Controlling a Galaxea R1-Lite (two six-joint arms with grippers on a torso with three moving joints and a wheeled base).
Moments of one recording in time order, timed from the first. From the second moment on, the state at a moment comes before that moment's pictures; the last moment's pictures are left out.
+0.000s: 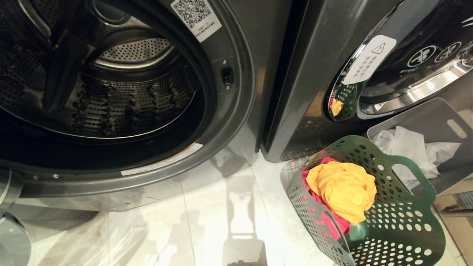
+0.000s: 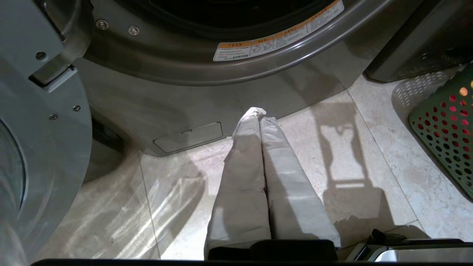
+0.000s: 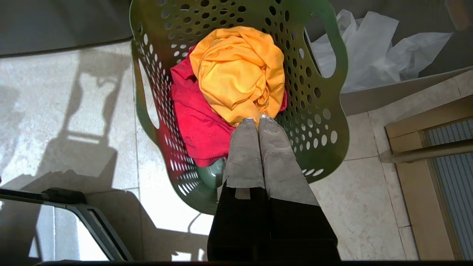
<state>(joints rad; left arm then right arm) 0.00 0.00 0.00 -0.10 -0.01 0.04 0.00 0.00 0.00 0.00 0.03 -0.17</state>
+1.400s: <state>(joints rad) 0.00 0.00 0.00 -0.10 0.00 0.03 0.00 0.00 0.00 0.00 0.03 -0.17</state>
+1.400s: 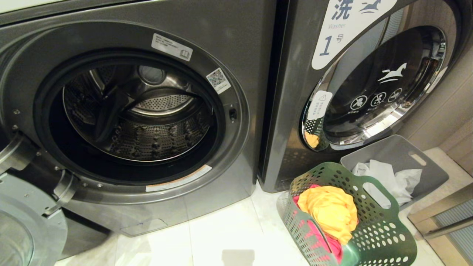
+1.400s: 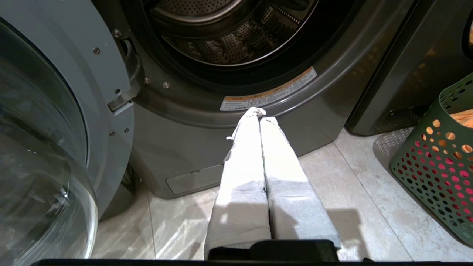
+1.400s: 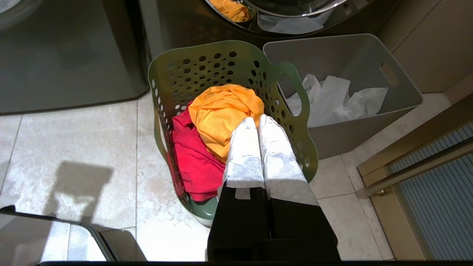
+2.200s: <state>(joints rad) 0.00 0.00 0.00 -0.11 0.00 0.03 0.00 0.00 0.00 0.00 0.03 -0.16</state>
